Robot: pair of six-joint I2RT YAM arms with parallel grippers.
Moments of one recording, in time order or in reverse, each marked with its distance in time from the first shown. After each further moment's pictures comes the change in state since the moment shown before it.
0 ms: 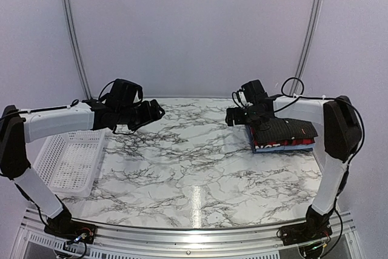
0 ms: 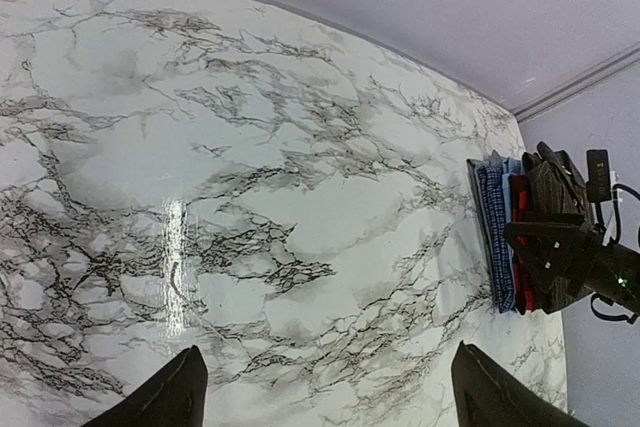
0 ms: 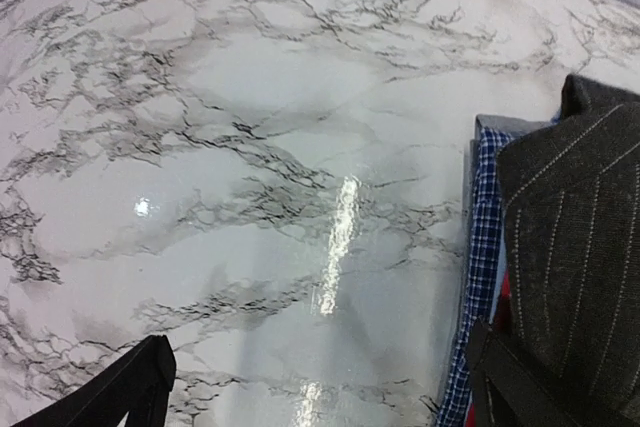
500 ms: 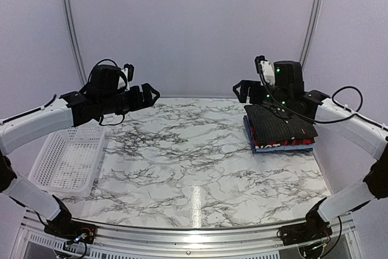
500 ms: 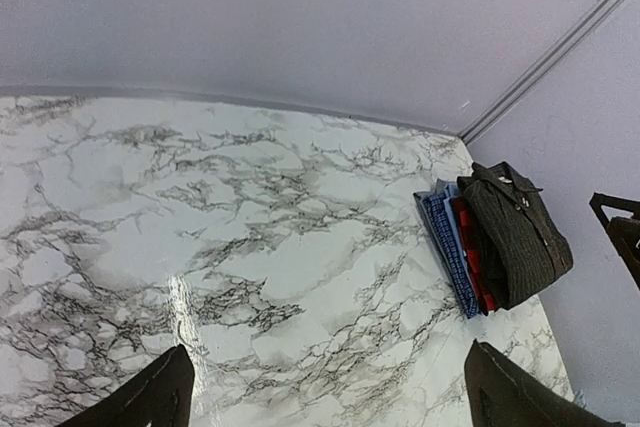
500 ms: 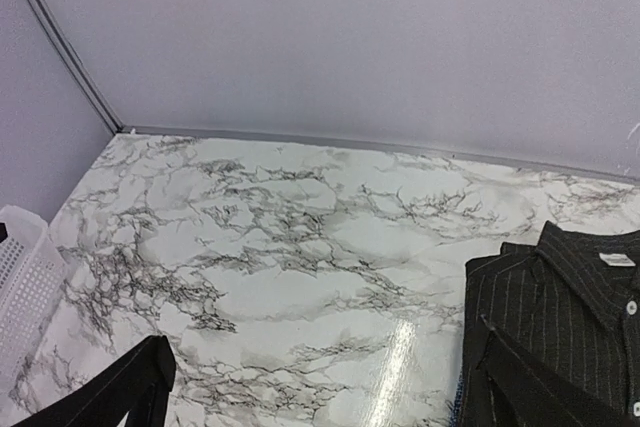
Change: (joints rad) left arm 0.000 -0.153 0.035 -0.023 -0.002 0.175; right arm 0.089 -0.495 -0.145 0.114 -0.005 -0.012
